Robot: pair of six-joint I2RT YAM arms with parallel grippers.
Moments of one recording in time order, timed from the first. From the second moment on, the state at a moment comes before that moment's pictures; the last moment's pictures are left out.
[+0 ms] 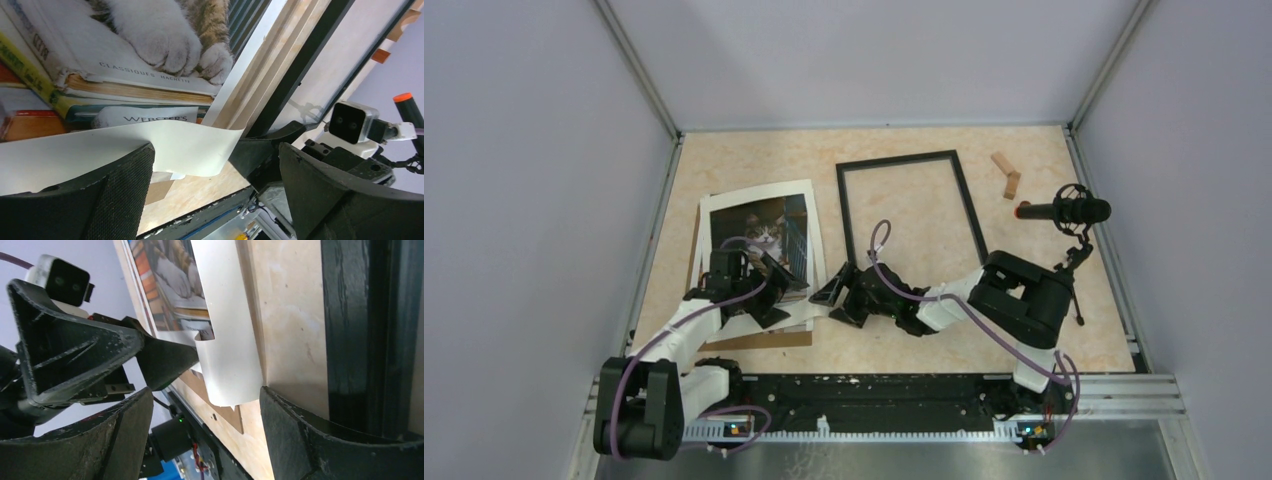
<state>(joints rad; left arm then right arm) -0.09 1.07 0.36 -0.25 0.49 -1.00 1.06 1.82 0.71 0.60 -0.04 1.44</state>
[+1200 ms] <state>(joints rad) -0.09 1.13 0.38 -0.29 0.62 -0.95 1.17 1.84 0.58 0.85 0.07 1.49</state>
